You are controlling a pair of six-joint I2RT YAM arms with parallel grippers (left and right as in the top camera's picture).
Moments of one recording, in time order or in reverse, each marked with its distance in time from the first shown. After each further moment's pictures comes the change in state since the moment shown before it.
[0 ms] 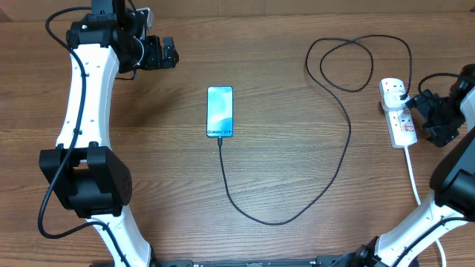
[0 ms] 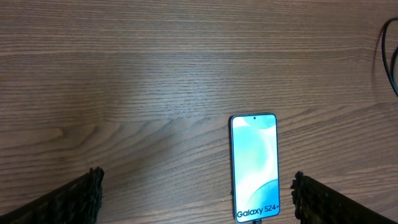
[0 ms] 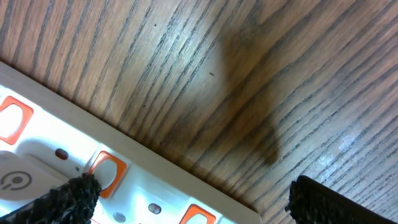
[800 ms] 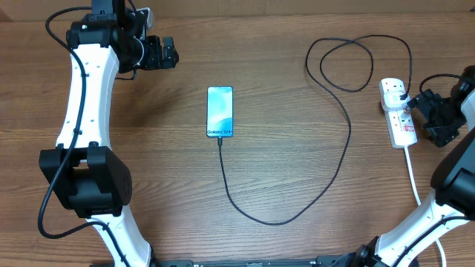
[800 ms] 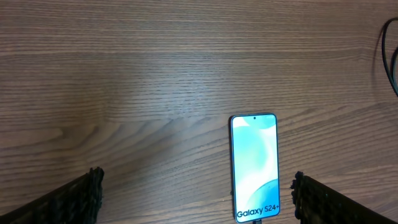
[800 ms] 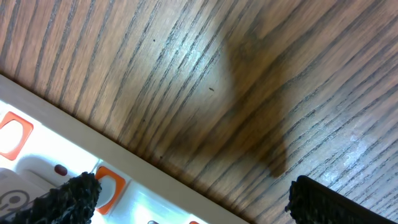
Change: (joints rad) left arm 0.000 0.000 0.000 0.000 0.000 0.000; right arm -0.005 0.013 -0.002 0.019 -0.007 -0.006
